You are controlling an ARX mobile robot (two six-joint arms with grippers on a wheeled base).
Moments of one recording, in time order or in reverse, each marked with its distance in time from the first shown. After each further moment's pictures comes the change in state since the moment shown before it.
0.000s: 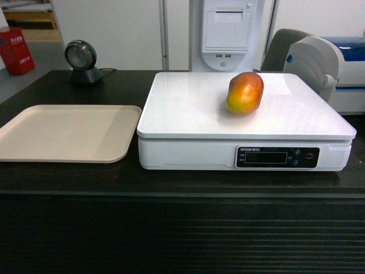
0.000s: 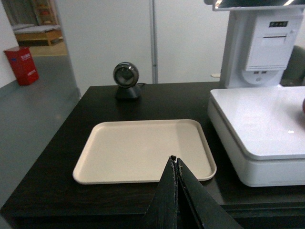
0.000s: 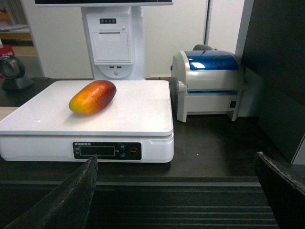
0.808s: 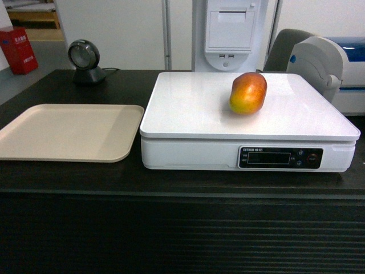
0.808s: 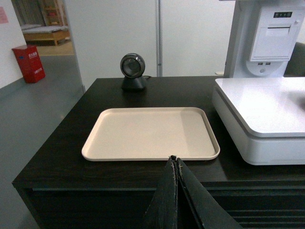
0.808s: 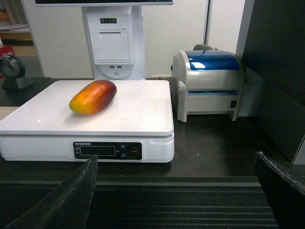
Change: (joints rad) left arm 0.036 -0.340 -0.163 -0.175 0.020 -0.002; right arm 0.000 0.000 0.000 0.000 0.000 0.000
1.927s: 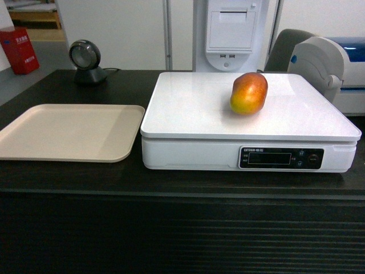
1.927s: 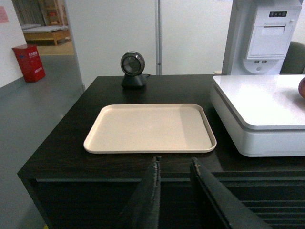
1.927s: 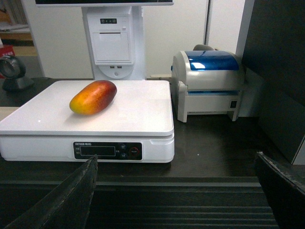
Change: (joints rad) left arm 0.000 -0.322 0.001 -0.333 0.002 -0.002; right arm 0.000 0.000 0.000 0.000 0.000 0.000
